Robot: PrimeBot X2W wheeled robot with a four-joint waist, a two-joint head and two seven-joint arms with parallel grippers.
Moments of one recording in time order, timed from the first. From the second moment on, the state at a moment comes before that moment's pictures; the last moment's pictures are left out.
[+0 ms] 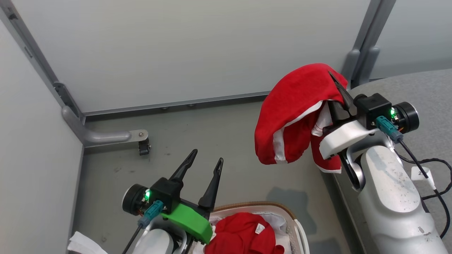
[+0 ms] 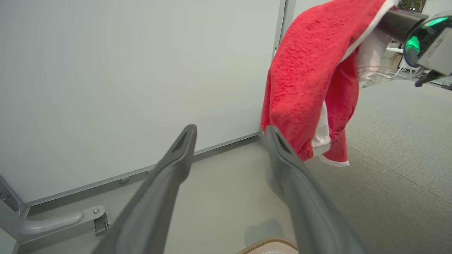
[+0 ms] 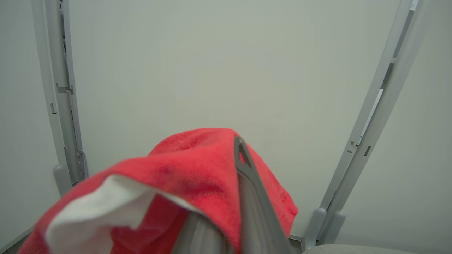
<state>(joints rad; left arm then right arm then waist) -0.23 0.08 -0.50 0.33 -0.29 -0.12 -0.26 -0.54 -0.05 0.08 0.43 -0.02 0.13 -0.26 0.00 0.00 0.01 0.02</state>
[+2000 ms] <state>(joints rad) -0.52 0.15 -0.63 0.21 -0.18 -0.13 -0.26 -1.25 -0.25 -0.54 0.55 -0.48 0.13 -0.26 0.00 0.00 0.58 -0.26</state>
